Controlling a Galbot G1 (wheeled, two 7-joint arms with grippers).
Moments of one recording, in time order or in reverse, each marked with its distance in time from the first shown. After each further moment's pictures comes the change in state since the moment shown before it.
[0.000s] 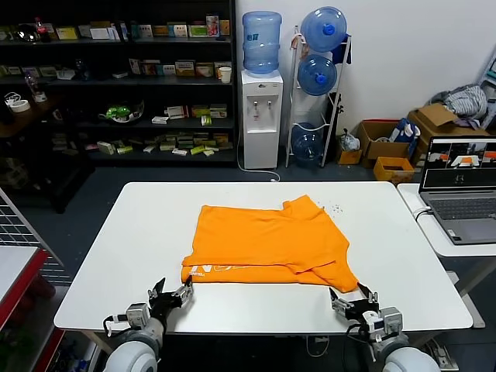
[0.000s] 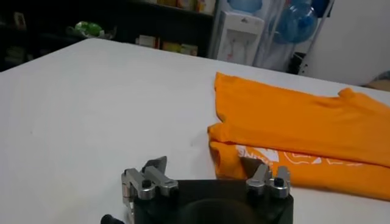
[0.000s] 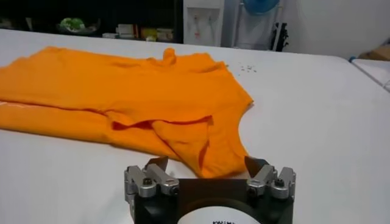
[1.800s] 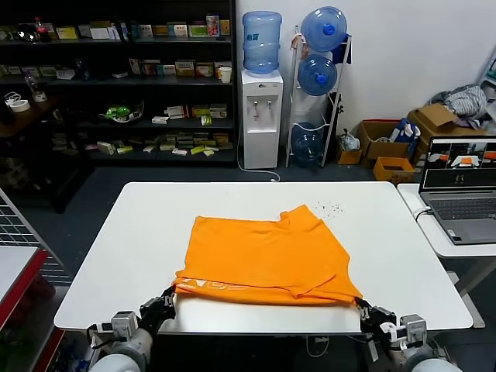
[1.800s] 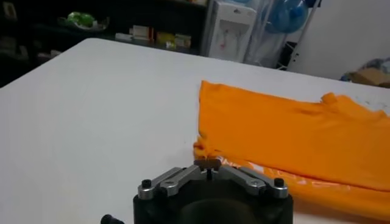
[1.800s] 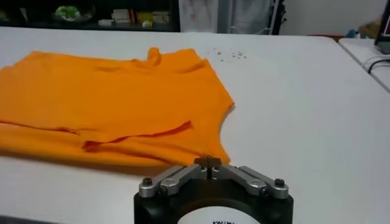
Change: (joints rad) left arm 0.170 0.159 -0.020 -0.279 -0.133 0.071 -0.109; right arm -0.242 -0.172 0.100 0.246 0.251 -0.090 0.128
